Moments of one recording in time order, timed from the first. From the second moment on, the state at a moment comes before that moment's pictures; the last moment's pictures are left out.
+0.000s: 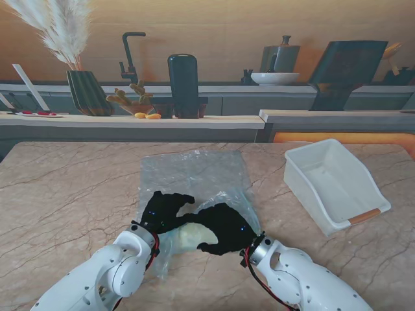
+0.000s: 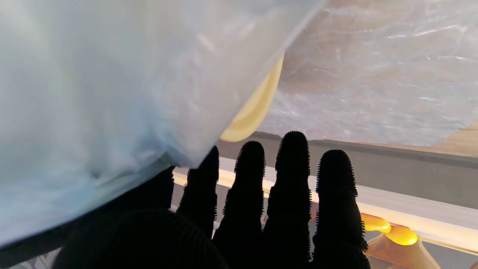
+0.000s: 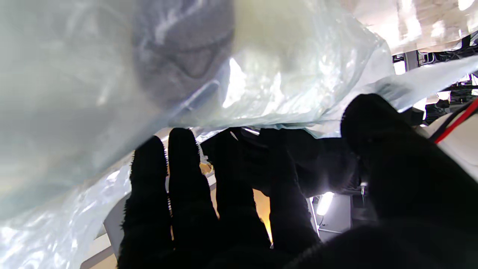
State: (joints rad) left arm 1.51 -1.09 -0.95 -1.58 0.93 0.09 0.17; right arm -1.42 -1.07 0.82 -1.34 -1.04 -0.41 -0.53; left_hand 0.92 -0.27 0.25 -0.06 0.53 0.09 0.43 0.43 0.68 0.19 0.31 0.37 0.63 0.27 0.49 0.49 0.23 0.30 0.92 0.46; right_hand 0.51 -0.57 0.71 -0.04 0.39 -0.01 0.44 0.54 0.63 0.19 0.47 0.33 0.64 0.25 0.27 0.39 0.36 0.23 0.64 0.64
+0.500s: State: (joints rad) left arm 1.51 -1.09 -0.98 -1.61 0.95 0.08 0.19; right arm -1.38 -1.09 0.78 -1.28 -1.04 -0.38 -0.63; left_hand 0.94 -0.27 0.20 -0.06 0.53 0.09 0.42 0.43 0.68 0.19 0.31 0.37 0.63 0.28 0.48 0.49 0.23 0.31 0.92 0.46; right_hand 0.51 -0.57 0.72 -0.04 0.33 -0.13 0.38 0.53 0.64 0.16 0.47 0.33 0.65 0.25 0.27 0.39 0.36 0.27 0.65 0.64
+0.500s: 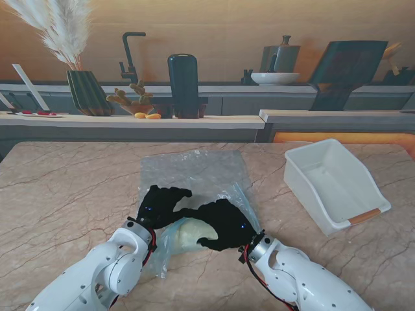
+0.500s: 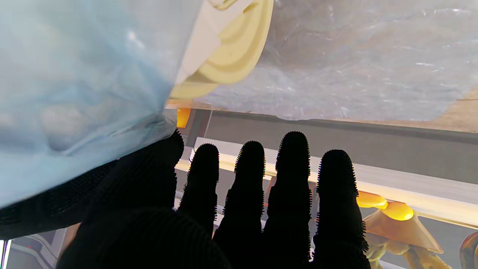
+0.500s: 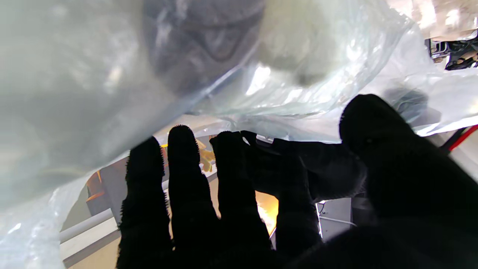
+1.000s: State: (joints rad) left arm 1.48 -1.10 -0.97 -1.62 0.96 0.08 0.21; right arm -1.38 -1.10 0.76 -1.22 -1.05 -0.37 -0.74; left_hand 0.91 -0.25 0.18 -0.06 0.53 0.09 0.42 0.44 0.68 0.19 0.31 0.37 0.63 0.28 0.48 0.49 0.23 0.31 0.92 0.46; right_hand 0.54 -0.57 0.76 -0.04 0.34 -0.38 0.75 0.66 0.62 0.15 0.47 0.33 0.65 0.25 0.27 0.39 0.36 0.30 0.67 0.64
